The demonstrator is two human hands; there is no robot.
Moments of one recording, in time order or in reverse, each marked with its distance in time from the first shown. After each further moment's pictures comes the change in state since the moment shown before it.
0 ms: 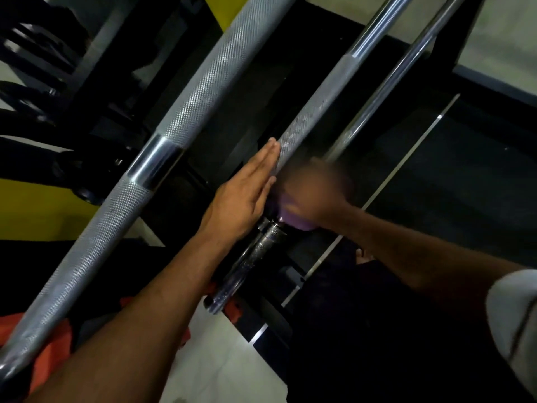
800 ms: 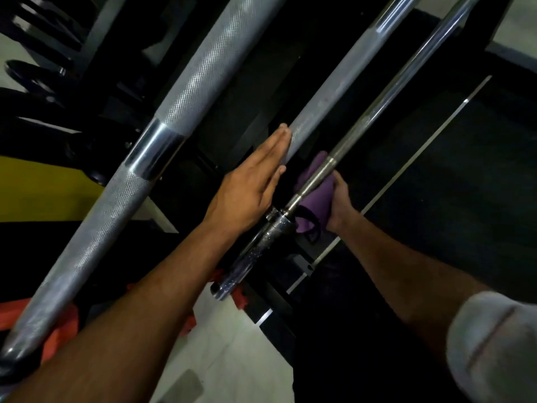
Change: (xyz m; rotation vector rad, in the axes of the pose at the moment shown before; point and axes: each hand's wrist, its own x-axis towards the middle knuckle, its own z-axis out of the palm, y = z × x) left_hand 0.002 0.002 -0.005 0.018 -0.005 0.014; right_hand -0.016 -0.018 0.024 2.192 0.039 1.509
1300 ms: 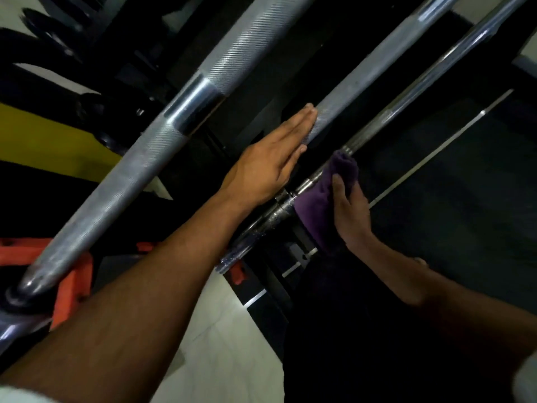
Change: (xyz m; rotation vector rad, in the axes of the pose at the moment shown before) left_hand -0.003 -0.005 0.006 -0.057 0.036 -0.005; right_hand -0.079 0.019 -0.003 -0.864 0.167 -0.594
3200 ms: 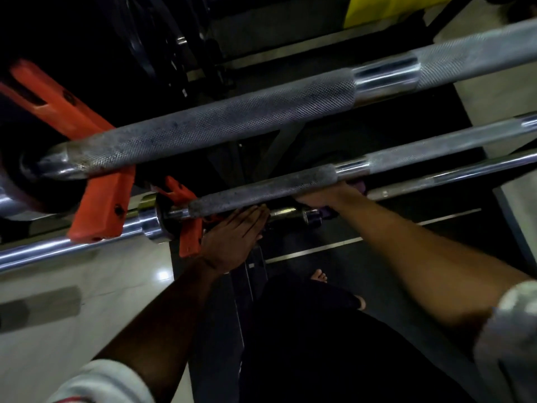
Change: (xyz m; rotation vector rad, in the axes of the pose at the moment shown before) left_hand -0.224 -0.057 0.132 0.376 0.016 -0.359; right_hand 0.051 -0.070 0.090 -1.419 -0.775 -0.400
